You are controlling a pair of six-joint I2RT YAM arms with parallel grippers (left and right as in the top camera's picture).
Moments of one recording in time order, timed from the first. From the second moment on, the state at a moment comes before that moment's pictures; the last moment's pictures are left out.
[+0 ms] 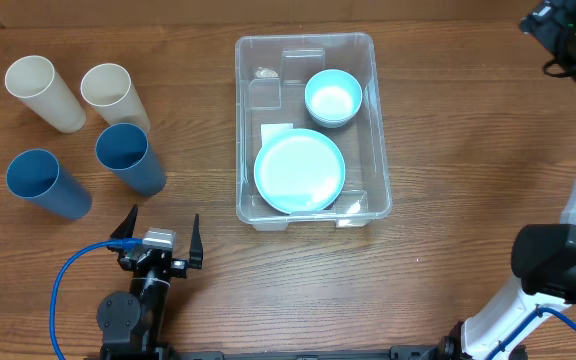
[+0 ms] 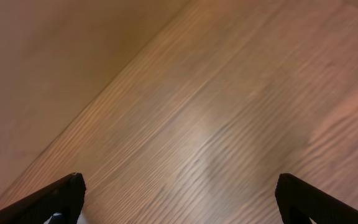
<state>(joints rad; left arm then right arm) 0.03 0.01 0.01 -0.06 0.14 0.16 -0.26 1.97 2.26 -1.19 0.14 0.55</state>
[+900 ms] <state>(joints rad) 0.03 1.10 1.61 -1.36 0.23 0.12 -0.35 1.97 2.26 -1.20 0.14 0.55</state>
